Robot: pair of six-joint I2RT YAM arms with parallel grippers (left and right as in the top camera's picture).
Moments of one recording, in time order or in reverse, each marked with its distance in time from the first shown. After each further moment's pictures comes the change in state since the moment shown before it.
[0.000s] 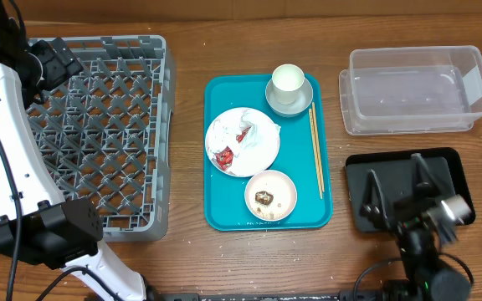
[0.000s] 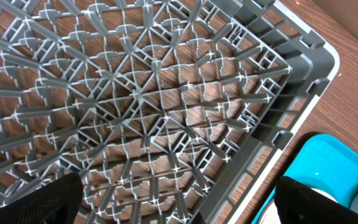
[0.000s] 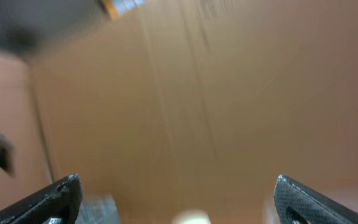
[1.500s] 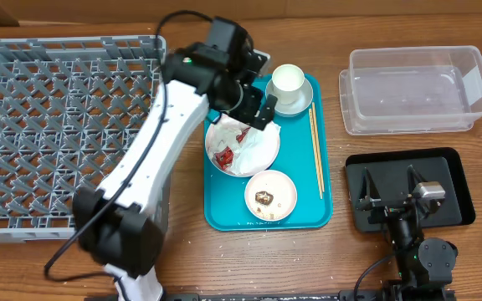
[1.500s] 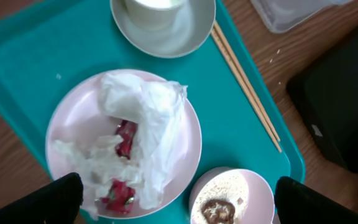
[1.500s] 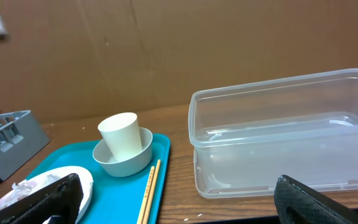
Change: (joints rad) left arm -0.777 -0.052 -0.458 0.362 0.236 0.314; right arm 0.000 -0.002 0.000 -0.525 0.158 -0.193
